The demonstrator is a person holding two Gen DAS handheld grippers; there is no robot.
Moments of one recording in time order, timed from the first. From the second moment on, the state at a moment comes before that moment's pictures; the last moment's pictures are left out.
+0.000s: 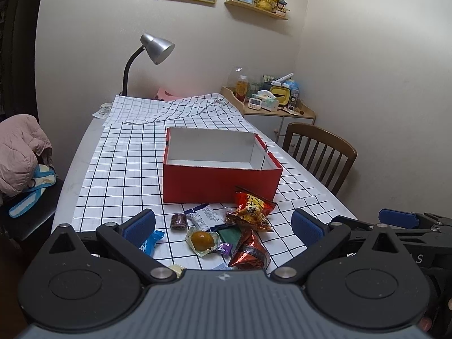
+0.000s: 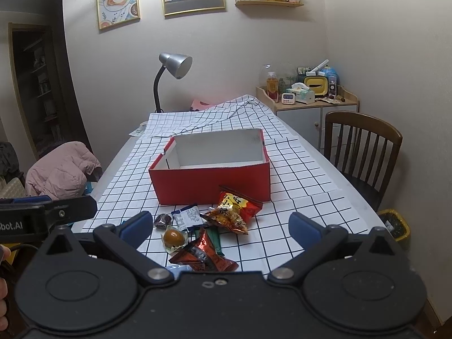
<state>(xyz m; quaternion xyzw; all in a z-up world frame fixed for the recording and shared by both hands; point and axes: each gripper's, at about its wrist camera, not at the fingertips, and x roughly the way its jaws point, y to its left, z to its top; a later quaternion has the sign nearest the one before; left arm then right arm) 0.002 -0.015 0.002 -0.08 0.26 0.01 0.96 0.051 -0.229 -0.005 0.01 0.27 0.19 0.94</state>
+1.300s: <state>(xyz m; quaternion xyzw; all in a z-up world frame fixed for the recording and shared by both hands) -0.009 0.006 -0.009 -0.07 0.28 0.04 0.96 0.040 -0.199 -0.003 -0.03 0.26 0.19 0.95</state>
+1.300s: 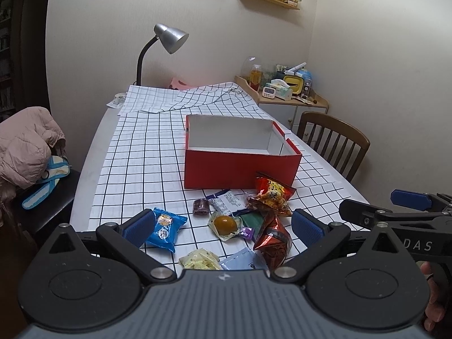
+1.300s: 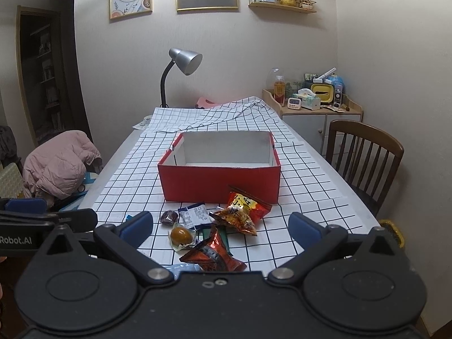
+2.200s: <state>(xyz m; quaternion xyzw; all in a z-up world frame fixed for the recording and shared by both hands) 0.048 0.030 -0.053 -0.12 0.37 0.09 0.92 0.119 -0.188 -0.060 -0.08 0.33 0.26 0.90</state>
